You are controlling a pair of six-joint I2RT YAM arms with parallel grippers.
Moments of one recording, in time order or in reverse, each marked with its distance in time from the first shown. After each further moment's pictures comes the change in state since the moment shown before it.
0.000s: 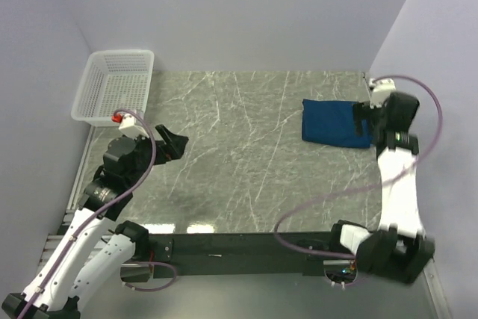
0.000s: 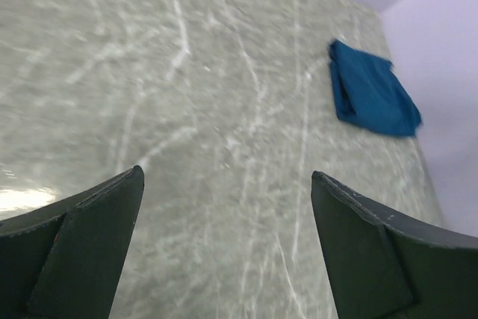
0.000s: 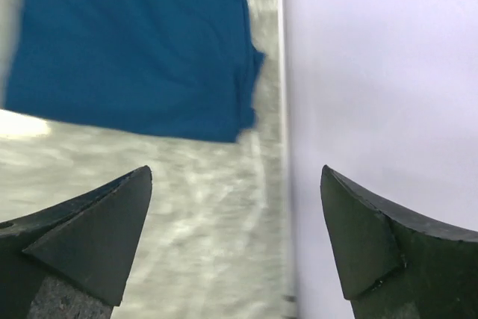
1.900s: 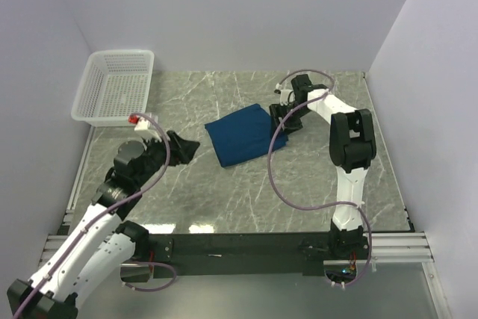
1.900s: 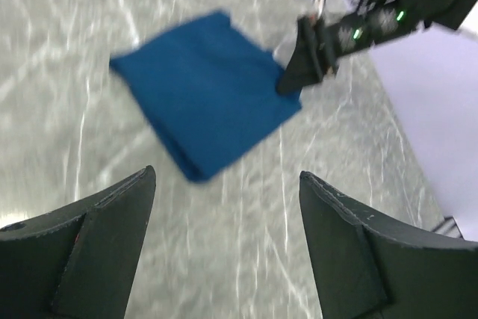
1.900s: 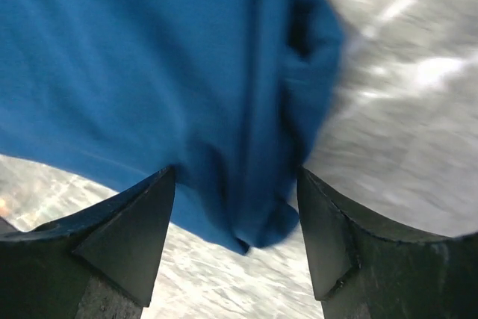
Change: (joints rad) left arm -0.023 0.053 -0.106 0.248 0.118 0.048; right arm 0.478 0.929 0.503 -0.242 -0.463 0.350
